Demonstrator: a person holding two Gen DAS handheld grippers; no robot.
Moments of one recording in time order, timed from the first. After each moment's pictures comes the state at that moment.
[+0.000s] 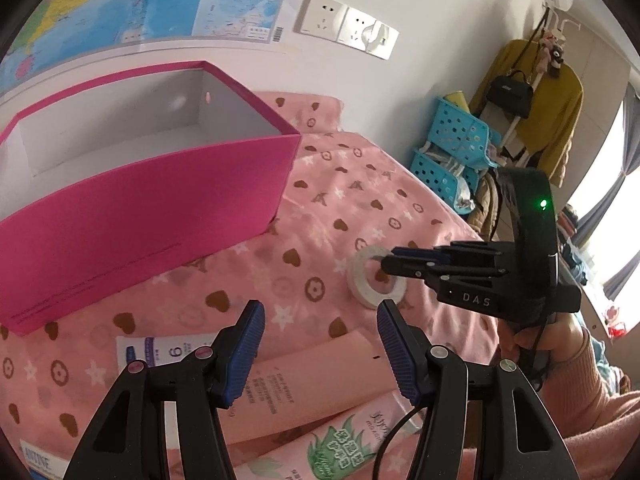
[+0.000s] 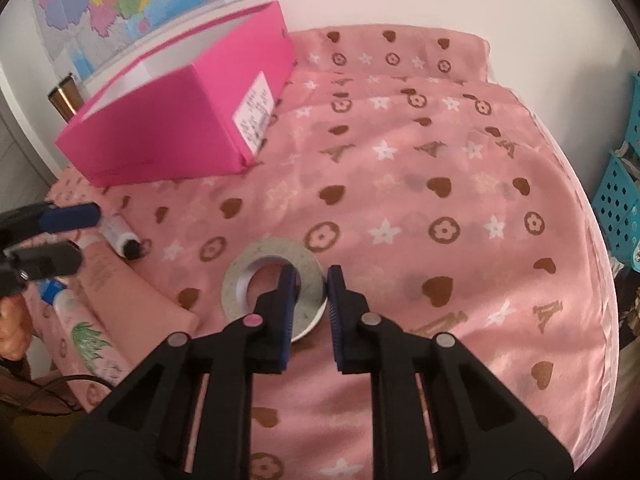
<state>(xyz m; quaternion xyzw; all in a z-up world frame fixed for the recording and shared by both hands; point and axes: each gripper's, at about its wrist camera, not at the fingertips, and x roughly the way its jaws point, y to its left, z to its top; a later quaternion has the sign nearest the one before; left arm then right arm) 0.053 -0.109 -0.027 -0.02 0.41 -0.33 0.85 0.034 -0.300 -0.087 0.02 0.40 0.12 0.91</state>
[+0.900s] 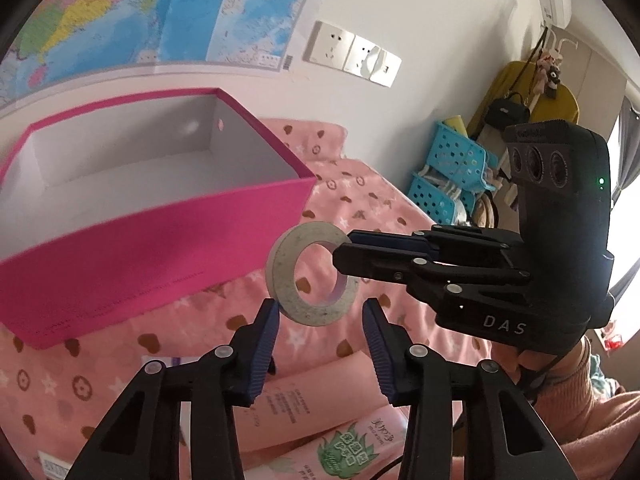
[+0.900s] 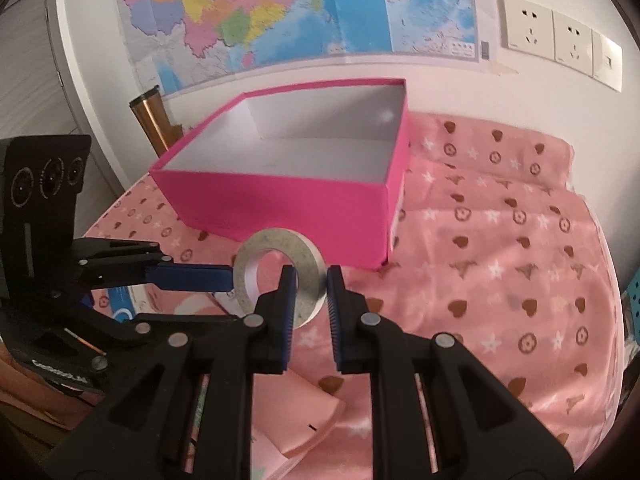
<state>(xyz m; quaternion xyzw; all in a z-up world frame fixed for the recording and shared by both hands) 0.058 -0.087 -0.005 -0.04 0.38 -0.32 0.87 0.038 -0.218 -0.026 -0.01 0.32 0.24 0.92</state>
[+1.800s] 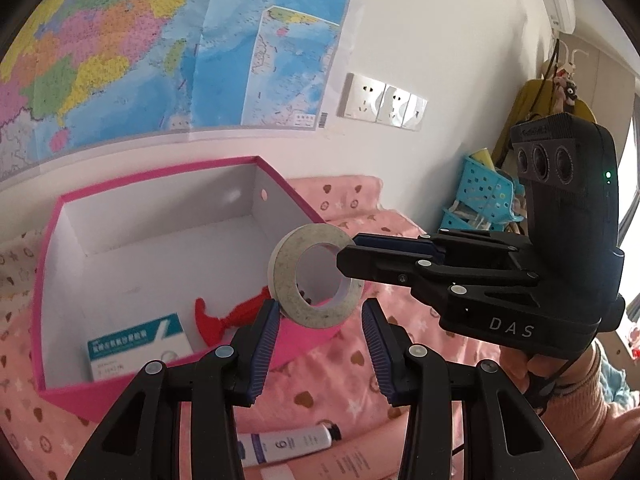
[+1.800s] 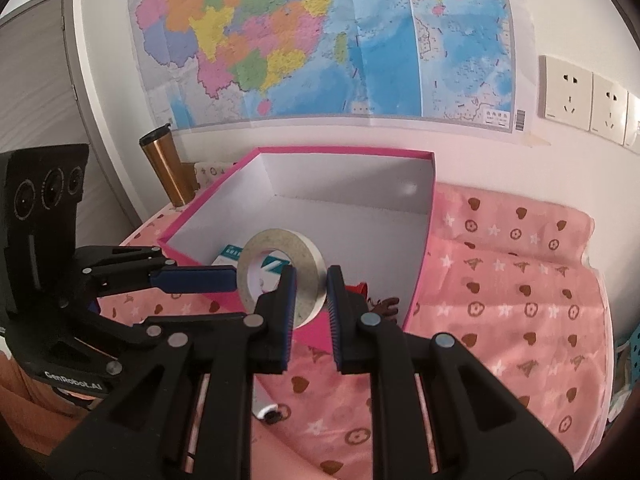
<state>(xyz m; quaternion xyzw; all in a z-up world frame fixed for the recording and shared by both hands) 0.102 -0.069 0.041 -0.02 0.33 -0.28 0.90 0.089 -0.198 0.026 -0.01 0.28 0.26 0.92</state>
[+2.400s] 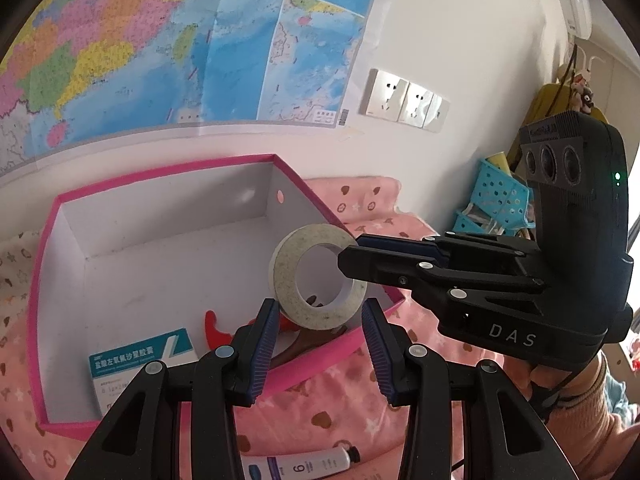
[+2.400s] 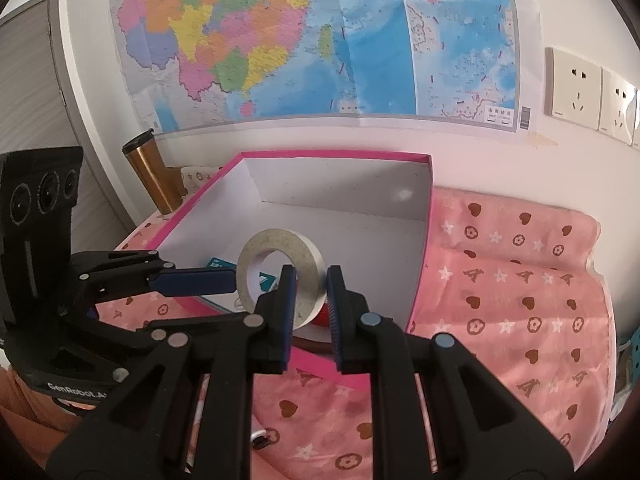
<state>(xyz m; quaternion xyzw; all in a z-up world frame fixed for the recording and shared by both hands) 0.134 -0.066 0.037 -0.03 0.35 -0.26 0.90 0.126 -0.196 0.026 -0.01 0.30 0.25 0.92</state>
